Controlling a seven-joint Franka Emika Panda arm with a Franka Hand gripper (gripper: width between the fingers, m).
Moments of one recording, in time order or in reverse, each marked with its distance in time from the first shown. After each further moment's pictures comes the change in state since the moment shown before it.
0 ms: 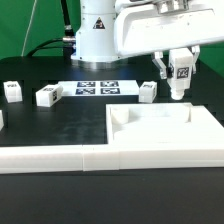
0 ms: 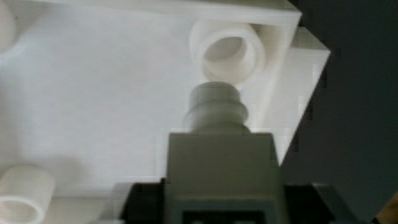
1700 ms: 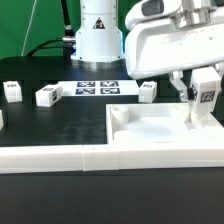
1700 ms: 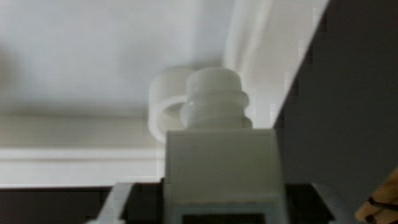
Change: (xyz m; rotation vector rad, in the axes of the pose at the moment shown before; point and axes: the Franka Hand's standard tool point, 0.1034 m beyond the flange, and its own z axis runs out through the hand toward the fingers) arm 0.083 -0.004 0.029 0.029 0.050 0.002
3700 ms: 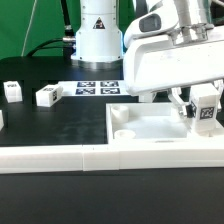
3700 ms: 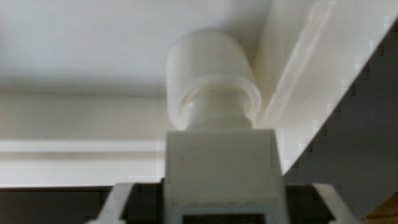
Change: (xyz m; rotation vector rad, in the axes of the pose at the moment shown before) arm -0.001 0.014 0.033 -0.036 0.135 -0.012
